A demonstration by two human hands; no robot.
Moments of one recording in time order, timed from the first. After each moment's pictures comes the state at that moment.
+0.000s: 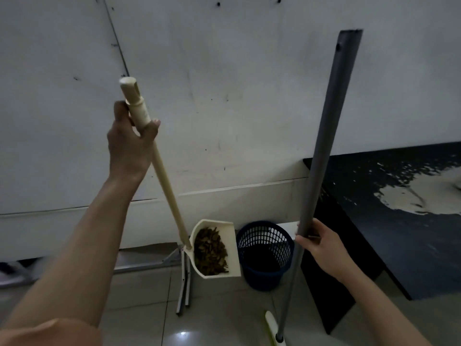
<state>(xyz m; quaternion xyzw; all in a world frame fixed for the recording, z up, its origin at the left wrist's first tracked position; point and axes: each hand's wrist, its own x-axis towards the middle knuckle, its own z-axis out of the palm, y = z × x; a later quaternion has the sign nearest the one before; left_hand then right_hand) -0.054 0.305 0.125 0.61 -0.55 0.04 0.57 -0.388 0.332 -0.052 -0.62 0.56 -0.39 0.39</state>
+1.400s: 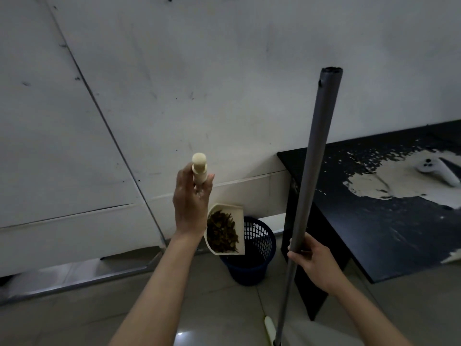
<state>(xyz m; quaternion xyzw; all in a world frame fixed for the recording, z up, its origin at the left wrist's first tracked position) -0.207 0.296 0.006 0.51 -0.61 -0.05 0.60 -0.452 0.355 -0.079 -0.60 0.58 -0.37 0.41</state>
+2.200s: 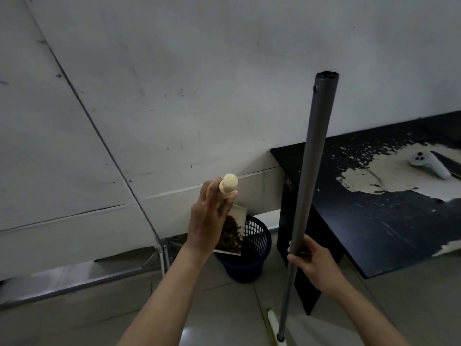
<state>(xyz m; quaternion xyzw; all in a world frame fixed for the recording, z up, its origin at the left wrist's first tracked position) -0.240 0.301 -0.018 0.43 -0.73 0.01 0.53 -0.464 0.357 -0.086 -0.59 0.59 -0.37 0.42</state>
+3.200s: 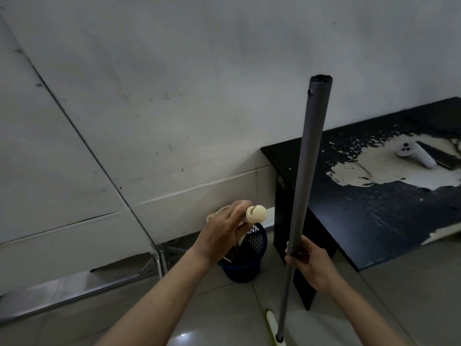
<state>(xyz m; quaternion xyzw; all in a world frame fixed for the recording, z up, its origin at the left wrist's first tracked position) -0.269 0.303 -0.032 0.31 -0.86 0.06 0.40 -0.473 0.361 -0.093 -0.55 0.59 -0.39 0.45</state>
